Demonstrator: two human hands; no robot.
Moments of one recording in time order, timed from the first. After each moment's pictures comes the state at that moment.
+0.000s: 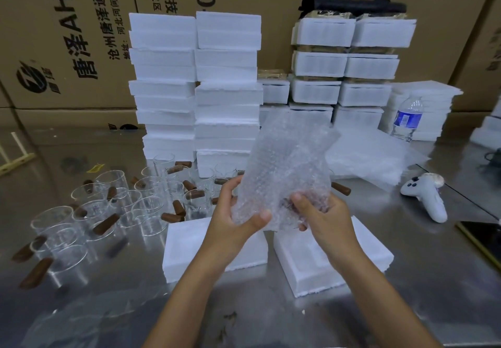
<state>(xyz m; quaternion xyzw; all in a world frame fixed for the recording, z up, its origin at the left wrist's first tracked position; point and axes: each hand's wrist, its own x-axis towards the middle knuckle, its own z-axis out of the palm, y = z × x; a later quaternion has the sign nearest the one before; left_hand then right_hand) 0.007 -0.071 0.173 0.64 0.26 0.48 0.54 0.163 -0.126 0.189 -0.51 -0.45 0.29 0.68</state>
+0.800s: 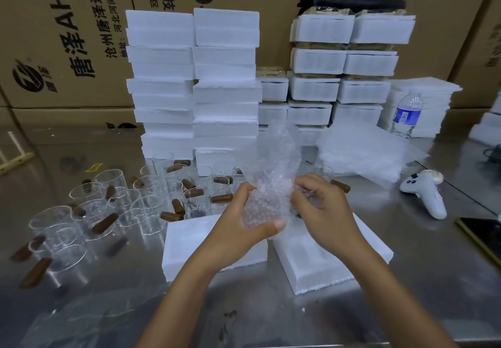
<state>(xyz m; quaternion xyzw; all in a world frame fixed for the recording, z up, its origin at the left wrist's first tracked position) 0.006 -0.076 0.185 0.73 0.25 0.37 0.51 0.164 -0.128 0.206 -0.54 -0.62 0.14 0.55</state>
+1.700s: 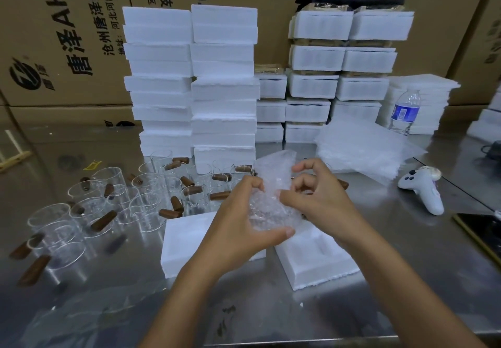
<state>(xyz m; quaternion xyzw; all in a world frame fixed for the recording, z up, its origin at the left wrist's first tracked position) 0.006 -0.086 0.189 0.79 0.30 0.40 0.35 0.164 -0.128 0.222 -0.57 -0.54 0.29 0.55</state>
